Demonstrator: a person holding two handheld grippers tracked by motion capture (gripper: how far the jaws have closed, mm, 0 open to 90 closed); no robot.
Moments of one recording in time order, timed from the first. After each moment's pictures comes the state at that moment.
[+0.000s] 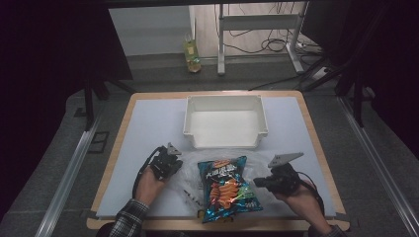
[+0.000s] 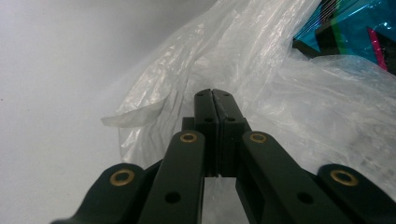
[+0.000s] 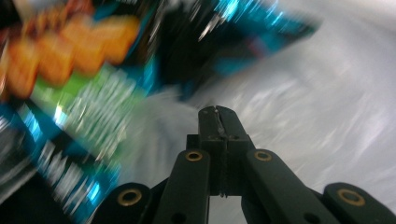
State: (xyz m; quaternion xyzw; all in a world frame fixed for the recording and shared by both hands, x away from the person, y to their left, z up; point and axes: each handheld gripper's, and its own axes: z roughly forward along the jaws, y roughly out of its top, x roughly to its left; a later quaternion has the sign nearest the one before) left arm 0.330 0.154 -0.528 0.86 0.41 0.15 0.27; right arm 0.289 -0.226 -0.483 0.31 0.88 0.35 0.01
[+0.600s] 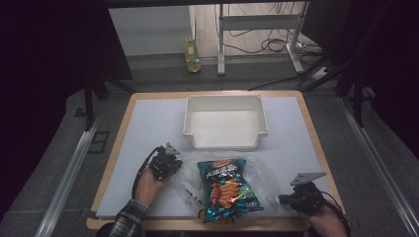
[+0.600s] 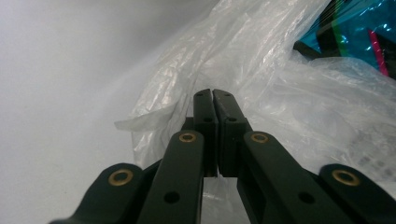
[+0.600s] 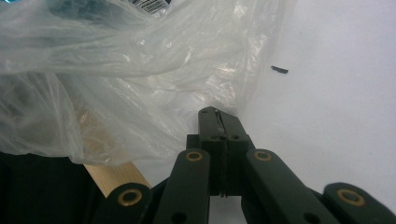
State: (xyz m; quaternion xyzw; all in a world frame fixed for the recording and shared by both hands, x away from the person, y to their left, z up) left arm 0.331 0.160 -0.530 0.84 0.43 0.14 0.30; right arm 0.261 -0.289 -0.510 0.37 0.88 0.30 0.04
